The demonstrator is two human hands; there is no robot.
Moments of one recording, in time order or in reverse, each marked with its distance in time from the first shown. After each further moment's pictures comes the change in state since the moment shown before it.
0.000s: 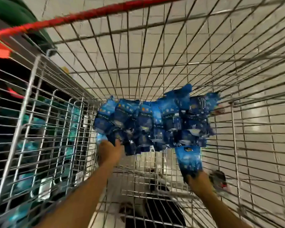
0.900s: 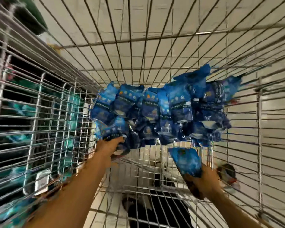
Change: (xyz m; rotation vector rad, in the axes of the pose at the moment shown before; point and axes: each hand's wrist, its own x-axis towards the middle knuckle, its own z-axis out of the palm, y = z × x) left_hand 0.028 -0.020 0.012 -0.540 -0.272 -0.366; right_hand 0.038 0.030 0.028 -0.067 -0.052 -0.093
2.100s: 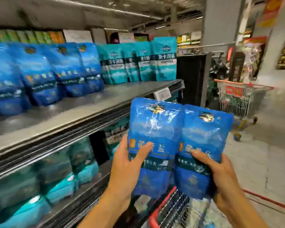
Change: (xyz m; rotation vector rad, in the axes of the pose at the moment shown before) left_hand -0.643 -0.034 -0.441 -0.584 0.358 1.559; right_hand -0.641 -0.466 -0.104 0.901 -0.448 -1.174
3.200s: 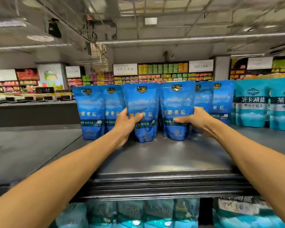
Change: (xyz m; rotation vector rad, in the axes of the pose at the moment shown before) left_hand 0.145 0.109 -0.308 0.331 0.709 0.050; right_hand 0.176 0.000 0.435 -0.405 -1.099 -0.154
